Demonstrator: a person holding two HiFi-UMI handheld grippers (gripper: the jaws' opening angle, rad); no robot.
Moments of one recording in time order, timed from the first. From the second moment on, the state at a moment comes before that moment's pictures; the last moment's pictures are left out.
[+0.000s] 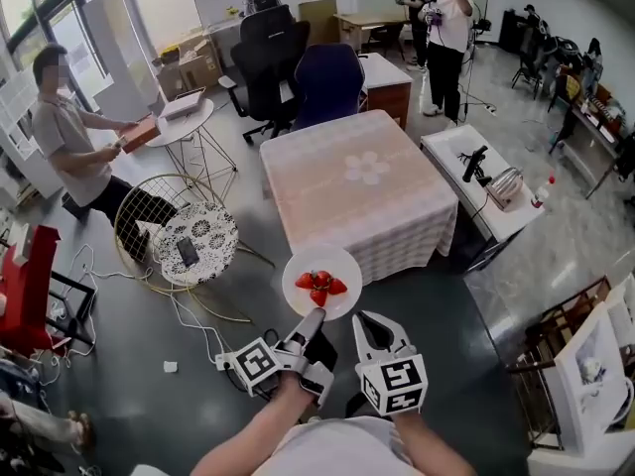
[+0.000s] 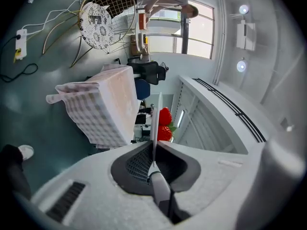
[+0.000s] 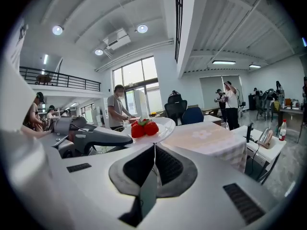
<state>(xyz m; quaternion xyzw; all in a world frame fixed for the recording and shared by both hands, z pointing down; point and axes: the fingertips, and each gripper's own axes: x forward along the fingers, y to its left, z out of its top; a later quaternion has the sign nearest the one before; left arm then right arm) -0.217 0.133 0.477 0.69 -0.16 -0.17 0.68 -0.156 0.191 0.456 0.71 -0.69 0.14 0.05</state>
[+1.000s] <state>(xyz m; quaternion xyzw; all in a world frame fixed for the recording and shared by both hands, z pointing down) -0.091 0.097 0.486 0.68 -0.21 -0.17 0.68 -0.011 0.145 0.471 0.67 -0.73 0.15 0.02</state>
